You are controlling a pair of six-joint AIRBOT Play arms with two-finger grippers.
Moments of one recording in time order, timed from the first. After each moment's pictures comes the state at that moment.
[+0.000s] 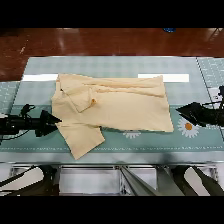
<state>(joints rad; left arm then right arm) 0.53 -1.28 0.53 0.80 -1.18 -1.32 -0.58 -0.90 0.60 -0.76 1.24 1.20</state>
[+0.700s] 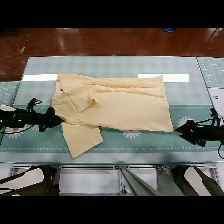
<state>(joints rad) 0.42 -1.34 0.61 0.81 -1.11 -1.31 -0.65 -0.92 0.44 -1.03 1.25 1.39</state>
